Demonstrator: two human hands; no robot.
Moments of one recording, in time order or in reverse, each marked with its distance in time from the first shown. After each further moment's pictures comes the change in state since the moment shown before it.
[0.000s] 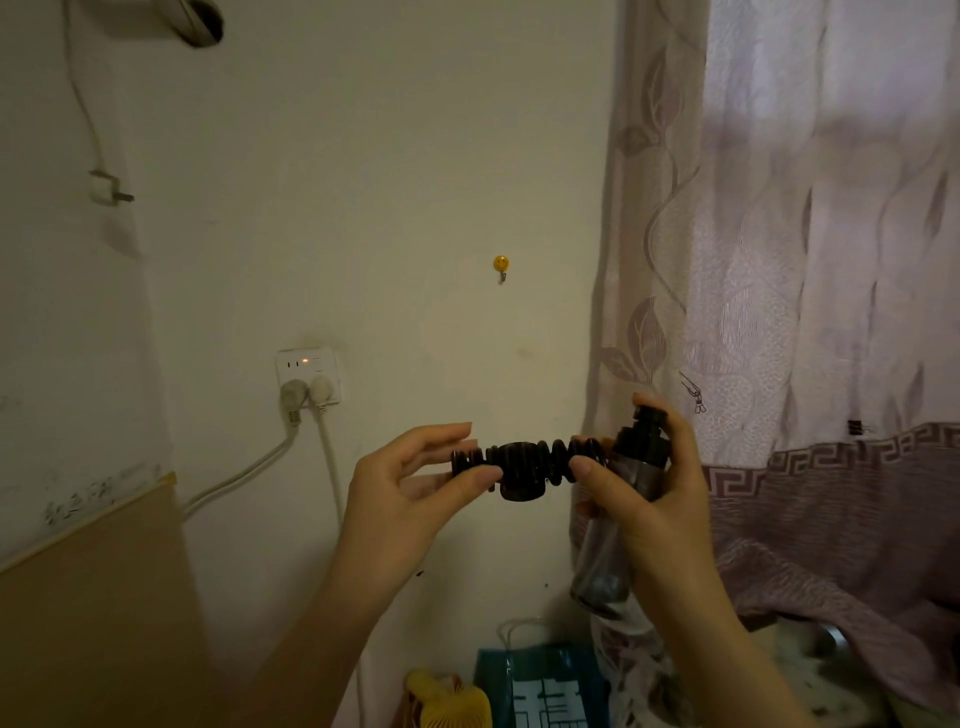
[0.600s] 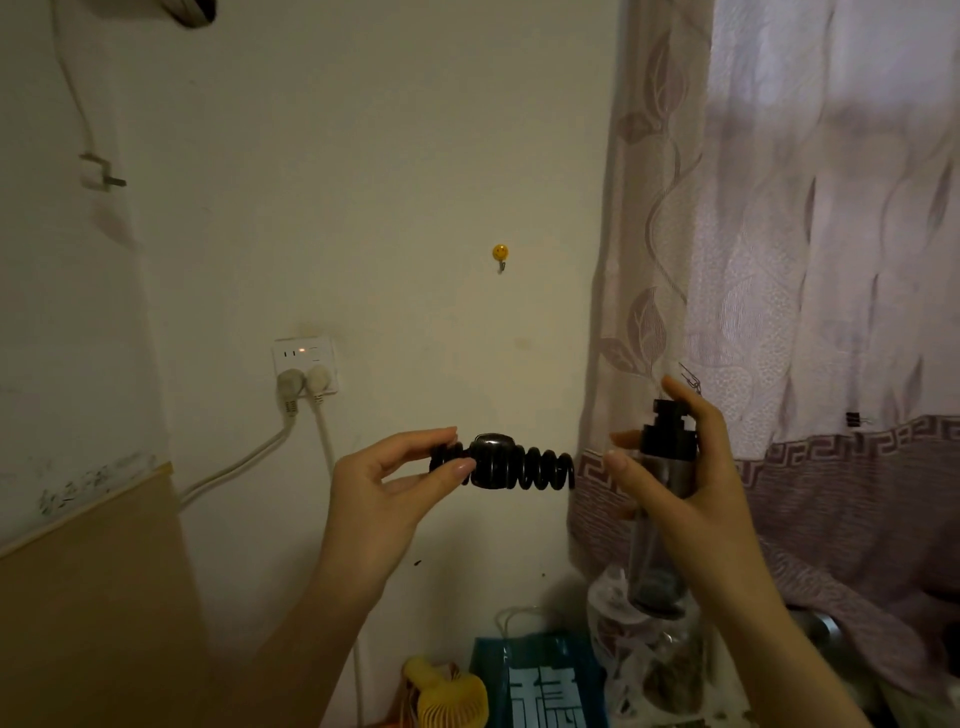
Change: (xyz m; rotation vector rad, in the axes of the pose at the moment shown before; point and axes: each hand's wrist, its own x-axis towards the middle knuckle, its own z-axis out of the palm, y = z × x) left_hand 0.000 -0.013 -0.007 0.029 0.106 -0.037; right_hand -0.001 -0.014 -0.026 -0.245 -0.104 -0.049
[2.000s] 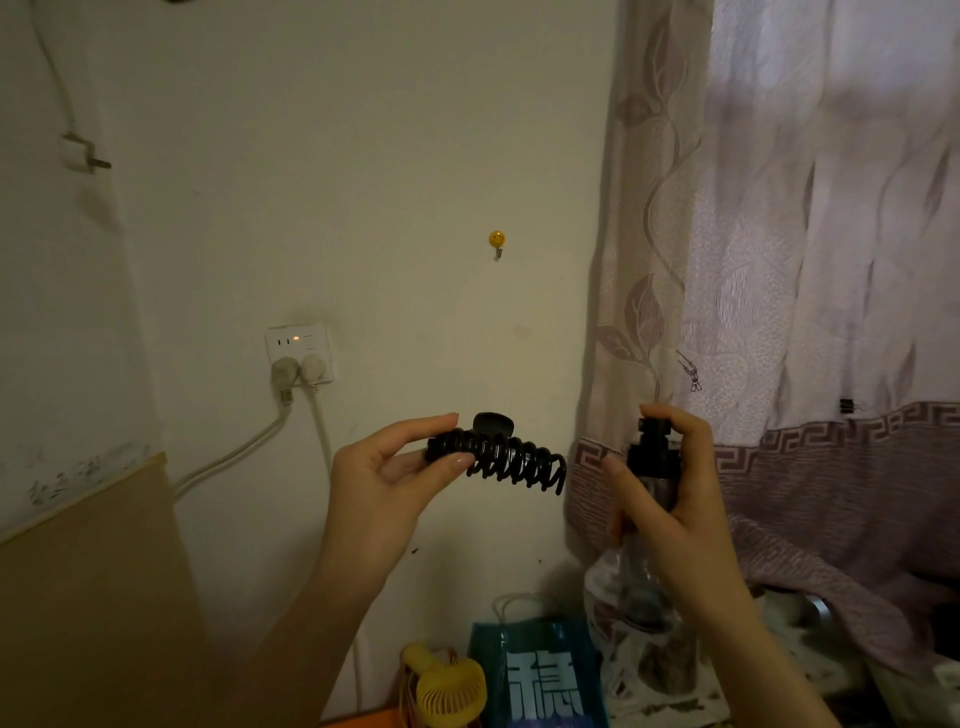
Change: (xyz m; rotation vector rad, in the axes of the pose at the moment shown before) left_hand -0.004 0.000 0.002 -0.107 -0.046 0.024; right_hand -0.012 0.017 0.005 -0.039 -0.011 -0.077
